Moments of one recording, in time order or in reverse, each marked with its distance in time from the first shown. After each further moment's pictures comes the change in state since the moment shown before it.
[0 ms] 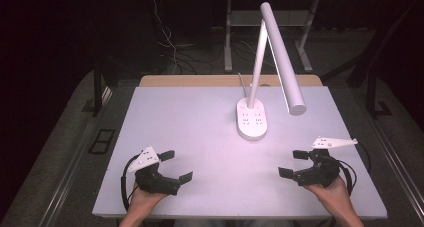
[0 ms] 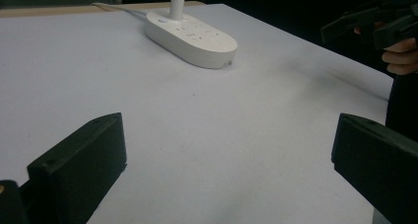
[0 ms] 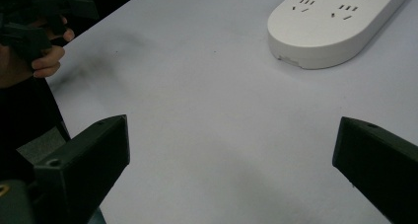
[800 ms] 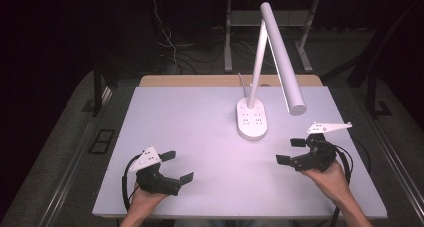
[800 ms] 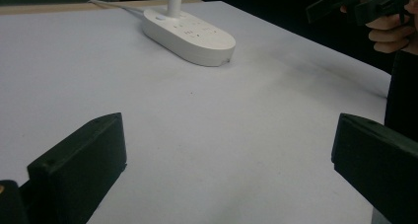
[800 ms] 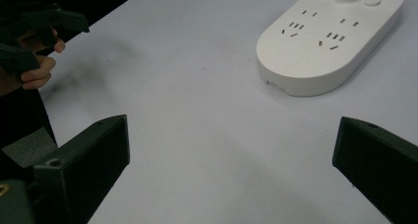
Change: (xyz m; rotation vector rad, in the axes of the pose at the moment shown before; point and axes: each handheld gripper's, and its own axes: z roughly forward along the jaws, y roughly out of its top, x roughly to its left) left arm 0.000 0.000 0.002 0.010 -0.007 0.003; right arm -0.010 0.034 0.007 0.036 0.005 -0.015
